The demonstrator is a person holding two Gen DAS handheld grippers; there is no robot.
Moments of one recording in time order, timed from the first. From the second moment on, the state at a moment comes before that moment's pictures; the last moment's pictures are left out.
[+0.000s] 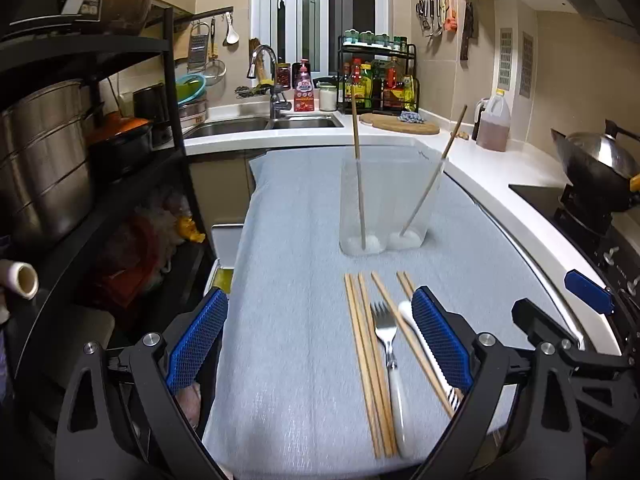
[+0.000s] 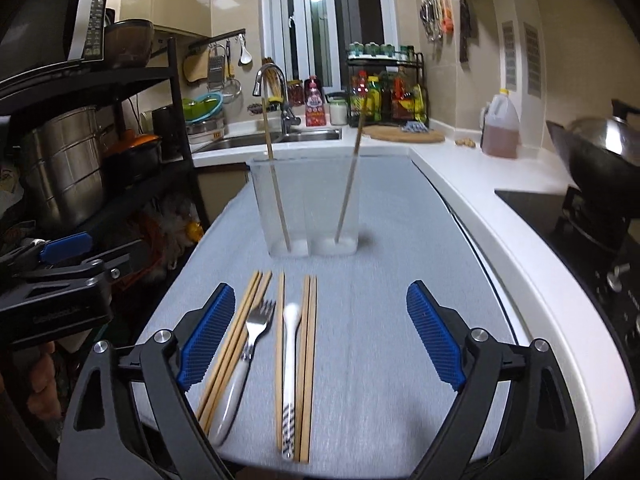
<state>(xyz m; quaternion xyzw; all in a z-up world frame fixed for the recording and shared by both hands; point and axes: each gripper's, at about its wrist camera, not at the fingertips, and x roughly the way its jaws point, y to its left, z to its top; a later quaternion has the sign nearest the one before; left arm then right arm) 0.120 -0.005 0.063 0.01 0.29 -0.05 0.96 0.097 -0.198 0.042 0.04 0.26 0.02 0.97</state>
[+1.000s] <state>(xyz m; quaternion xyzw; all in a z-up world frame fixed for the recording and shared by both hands) 0.068 -0.001 -0.037 0.03 0.33 -0.04 0.94 0.043 -0.210 -0.042 0.03 0.33 -0.01 0.94</state>
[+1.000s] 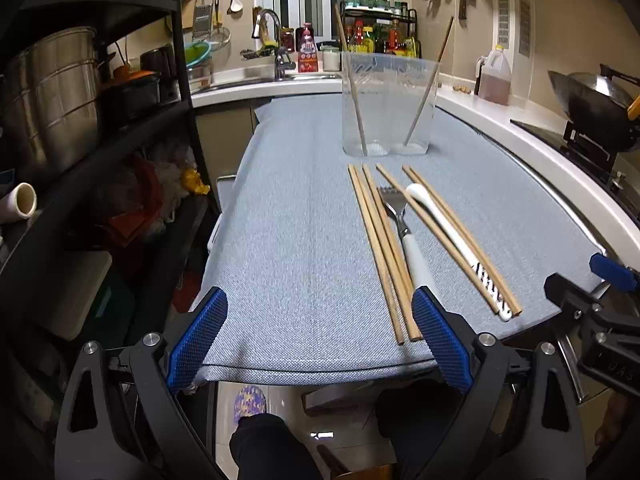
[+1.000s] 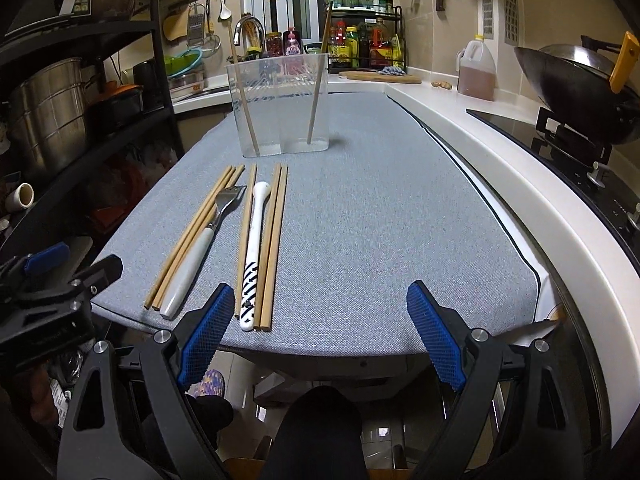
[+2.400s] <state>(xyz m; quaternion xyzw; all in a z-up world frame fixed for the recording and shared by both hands) 0.079 -0.007 -0.074 0.03 0.31 -0.07 0.95 0.063 -0.213 -0.087 0.01 0.27 0.02 0.96</state>
